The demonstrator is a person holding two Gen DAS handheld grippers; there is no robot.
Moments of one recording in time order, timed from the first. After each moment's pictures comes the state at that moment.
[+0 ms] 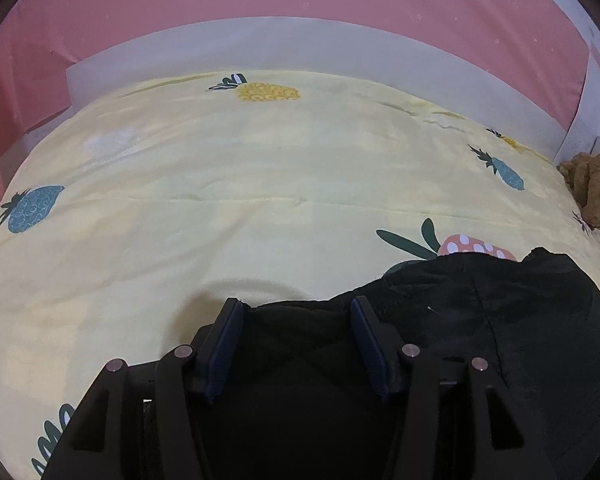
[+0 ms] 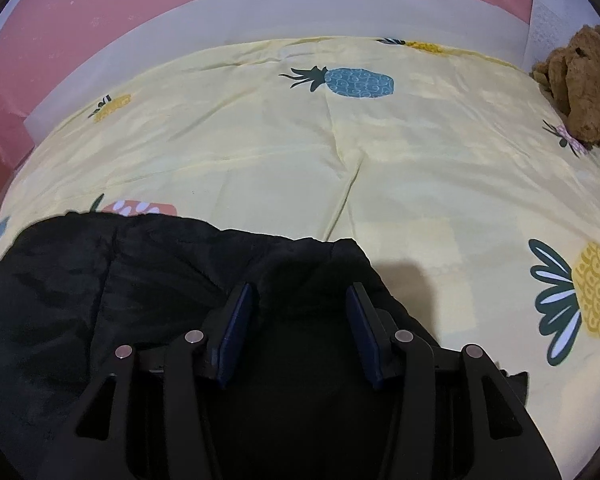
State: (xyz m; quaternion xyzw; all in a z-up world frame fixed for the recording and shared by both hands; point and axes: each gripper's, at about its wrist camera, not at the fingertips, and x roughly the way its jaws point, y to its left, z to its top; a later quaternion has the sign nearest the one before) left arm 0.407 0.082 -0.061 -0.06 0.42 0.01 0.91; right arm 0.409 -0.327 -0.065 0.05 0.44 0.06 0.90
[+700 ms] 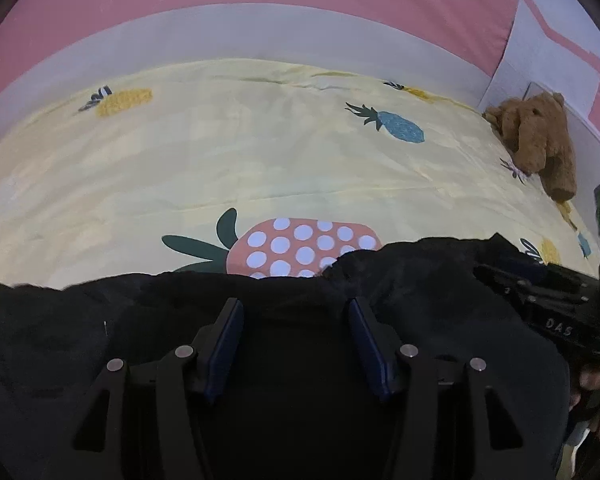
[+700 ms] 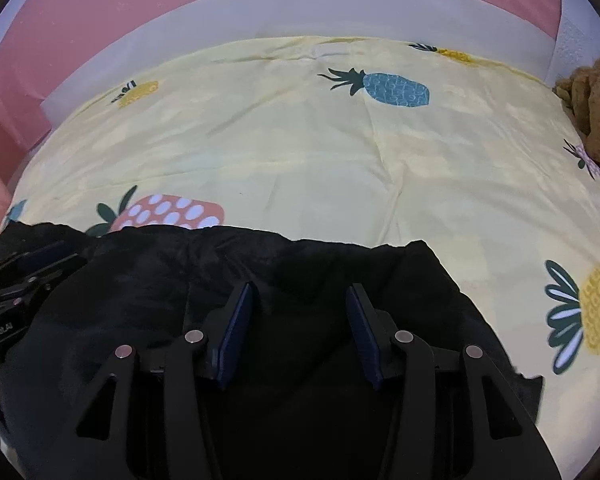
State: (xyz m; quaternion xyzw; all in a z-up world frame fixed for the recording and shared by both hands) left arm 0.425 -0.058 -0.046 -0.03 0.45 -0.12 0.88; right arm 0.412 -0.293 -0.059 0.02 0.44 0.09 0.89
